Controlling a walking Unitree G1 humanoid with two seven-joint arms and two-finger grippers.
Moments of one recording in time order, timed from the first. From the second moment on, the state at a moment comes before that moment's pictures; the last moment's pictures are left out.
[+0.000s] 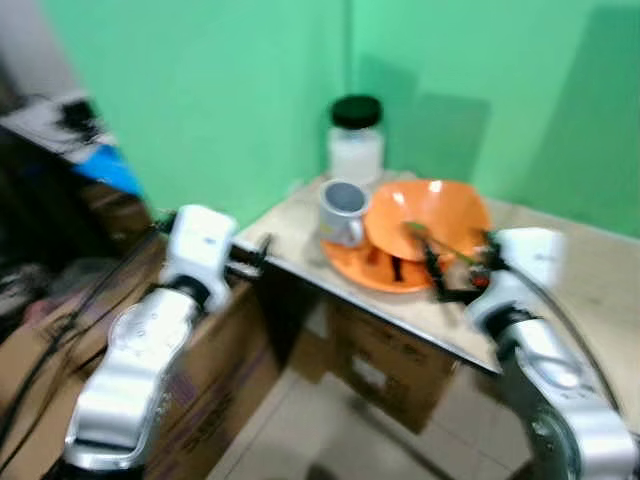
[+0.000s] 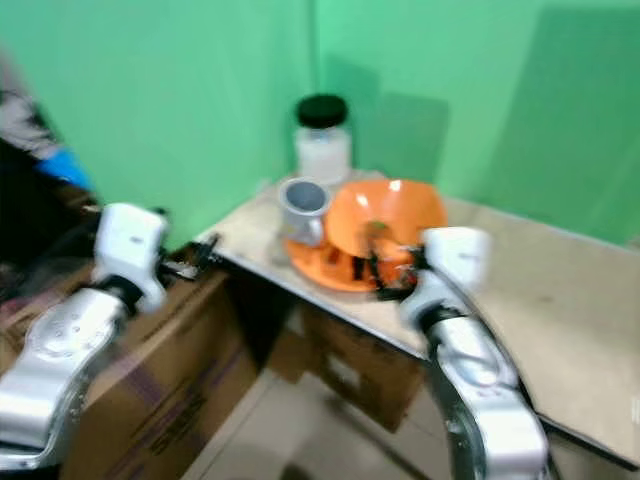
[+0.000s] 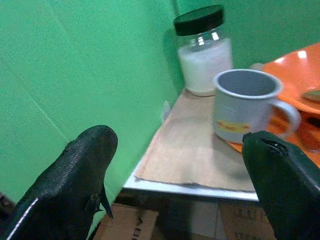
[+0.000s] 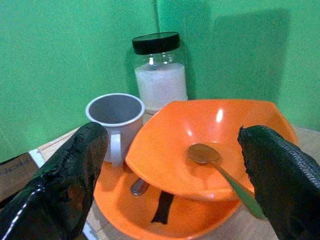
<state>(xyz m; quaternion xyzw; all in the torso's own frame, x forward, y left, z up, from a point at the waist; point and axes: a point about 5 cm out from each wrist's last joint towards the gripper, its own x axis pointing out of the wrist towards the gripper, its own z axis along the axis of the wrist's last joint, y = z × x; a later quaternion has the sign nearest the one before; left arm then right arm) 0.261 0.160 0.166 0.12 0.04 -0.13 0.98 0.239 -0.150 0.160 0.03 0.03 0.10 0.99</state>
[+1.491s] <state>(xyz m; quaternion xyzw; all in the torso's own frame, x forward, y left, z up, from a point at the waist) 0.258 0.139 0.164 0.17 0.09 -0.37 0.91 0.328 -0.131 0.183 -0.11 0.38 0.18 0.90</state>
